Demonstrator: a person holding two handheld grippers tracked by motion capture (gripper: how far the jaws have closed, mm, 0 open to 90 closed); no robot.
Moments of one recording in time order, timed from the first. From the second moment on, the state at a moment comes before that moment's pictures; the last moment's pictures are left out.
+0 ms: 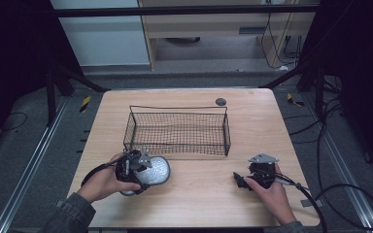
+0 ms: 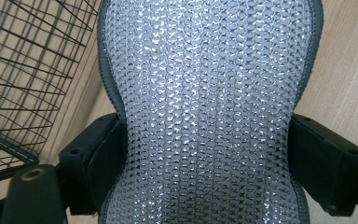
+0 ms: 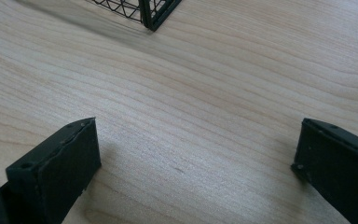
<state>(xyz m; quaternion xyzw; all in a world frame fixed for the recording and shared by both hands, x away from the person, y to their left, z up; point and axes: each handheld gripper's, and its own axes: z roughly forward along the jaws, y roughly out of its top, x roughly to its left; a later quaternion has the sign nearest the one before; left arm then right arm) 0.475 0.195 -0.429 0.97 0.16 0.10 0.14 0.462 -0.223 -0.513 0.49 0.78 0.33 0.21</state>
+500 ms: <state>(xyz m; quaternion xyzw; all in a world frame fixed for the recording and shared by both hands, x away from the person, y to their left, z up) 0.480 0.196 -0.410 0.97 0.14 0.12 0.13 0.462 -0.223 -0.513 0.49 0.78 0.33 0.21</state>
